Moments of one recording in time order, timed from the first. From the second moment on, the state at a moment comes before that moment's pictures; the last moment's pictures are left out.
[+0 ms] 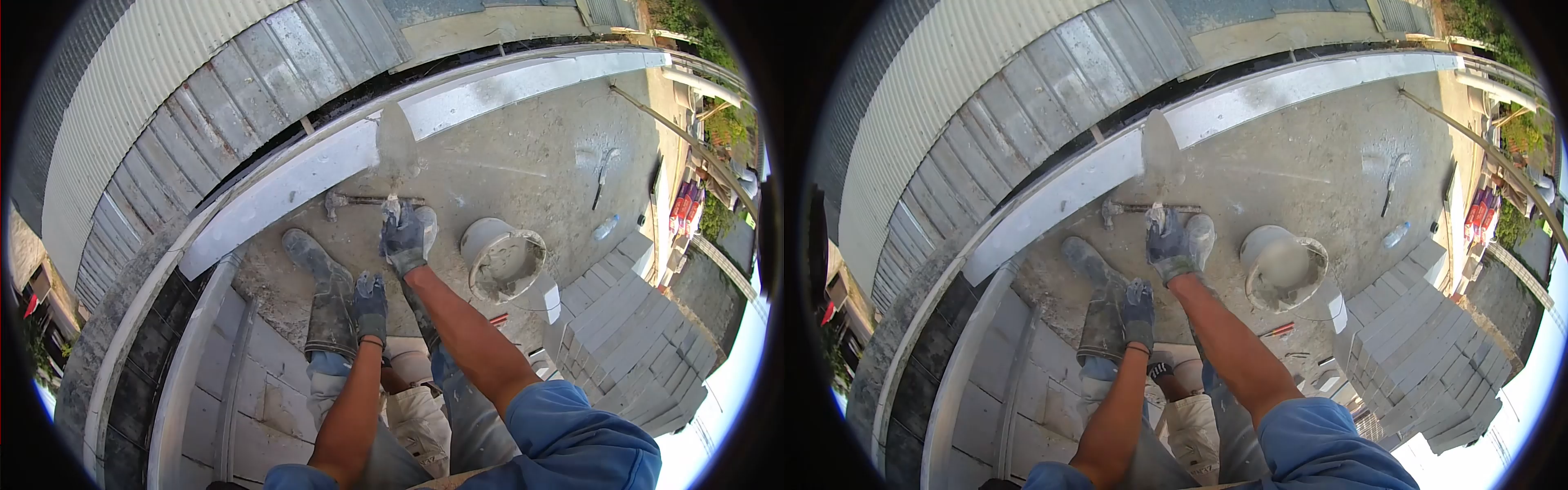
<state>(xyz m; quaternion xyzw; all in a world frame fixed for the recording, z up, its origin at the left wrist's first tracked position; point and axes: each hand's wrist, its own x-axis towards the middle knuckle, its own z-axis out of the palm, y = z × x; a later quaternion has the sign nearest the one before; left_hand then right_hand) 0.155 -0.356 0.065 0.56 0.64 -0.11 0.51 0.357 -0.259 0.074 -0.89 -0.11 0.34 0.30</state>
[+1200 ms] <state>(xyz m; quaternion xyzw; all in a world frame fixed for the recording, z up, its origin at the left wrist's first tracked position) 0.155 -0.345 0.082 0.51 0.62 -0.16 0.57 0.364 -0.221 0.105 -0.92 -0.20 0.28 0.18</state>
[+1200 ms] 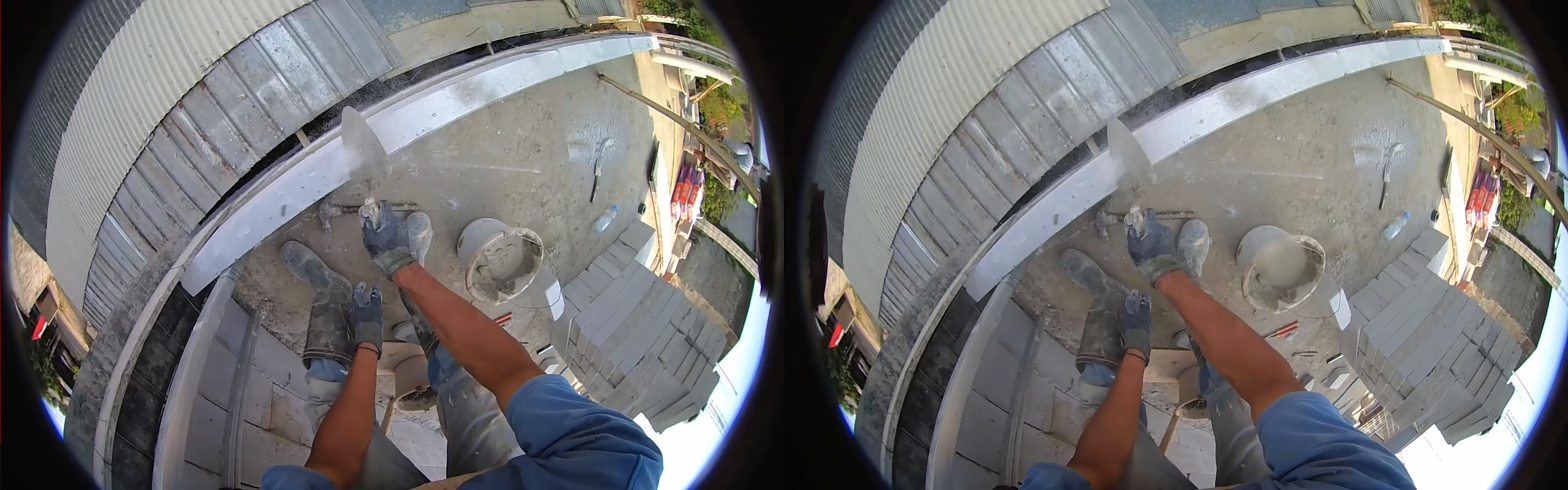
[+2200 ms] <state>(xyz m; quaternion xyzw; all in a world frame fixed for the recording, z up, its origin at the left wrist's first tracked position) 0.151 -0.352 0.060 0.60 0.62 -0.11 0.48 0.376 -0.199 0.121 -0.90 -0.18 0.34 0.20</state>
